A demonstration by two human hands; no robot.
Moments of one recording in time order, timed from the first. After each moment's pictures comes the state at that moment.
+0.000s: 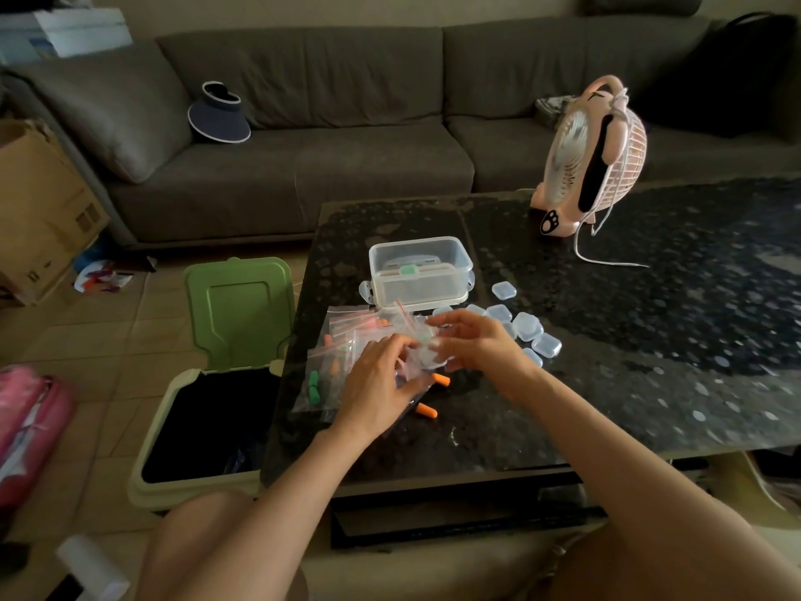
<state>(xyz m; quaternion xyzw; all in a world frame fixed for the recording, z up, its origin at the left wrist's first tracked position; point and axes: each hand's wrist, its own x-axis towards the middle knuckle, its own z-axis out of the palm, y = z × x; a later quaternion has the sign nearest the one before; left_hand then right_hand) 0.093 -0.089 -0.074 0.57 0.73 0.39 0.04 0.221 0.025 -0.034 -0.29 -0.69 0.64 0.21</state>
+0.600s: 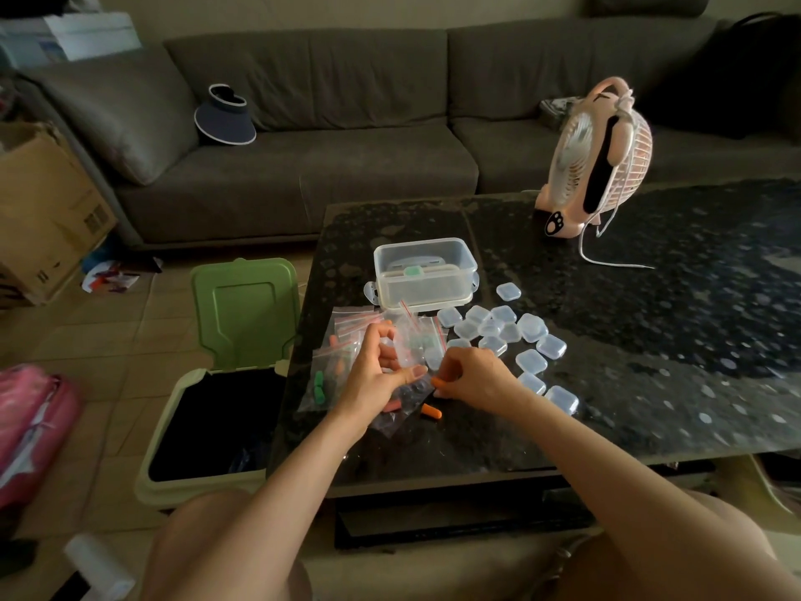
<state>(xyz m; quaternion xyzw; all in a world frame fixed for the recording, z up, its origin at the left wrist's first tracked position) 0.089 -0.090 -0.063 0.39 0.71 0.52 0.28 0.213 0.026 -0.072 -0.37 -0.89 0.27 0.05</state>
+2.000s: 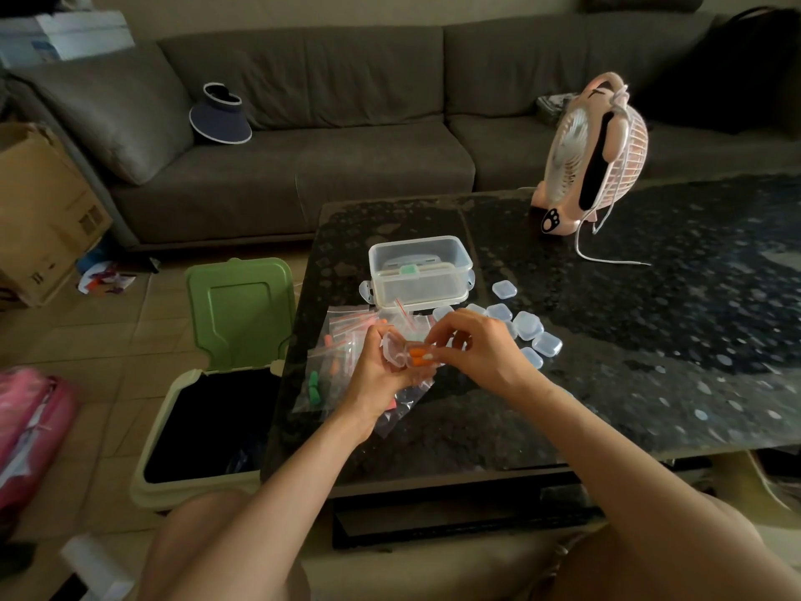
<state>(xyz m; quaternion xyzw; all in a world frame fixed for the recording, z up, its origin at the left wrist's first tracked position) 0.103 -0.083 -0.060 0.34 0.65 0.58 0.35 0.224 0.021 -0.033 -0.26 -0.87 0.33 0.25</state>
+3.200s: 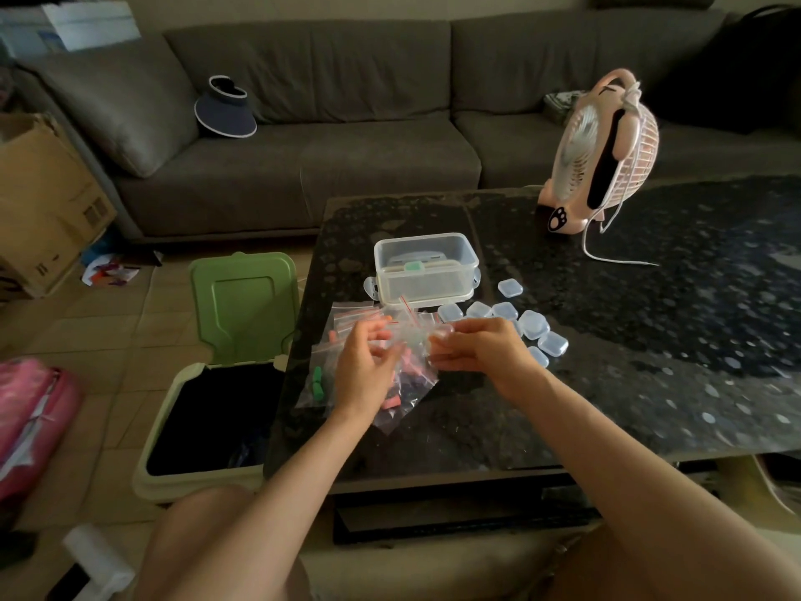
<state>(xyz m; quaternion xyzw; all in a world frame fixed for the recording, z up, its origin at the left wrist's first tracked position) 0.084 -0.083 -0.073 0.36 0.75 0.54 0.14 0.214 0.021 -0.033 -0.37 -0.56 0.71 0.22</state>
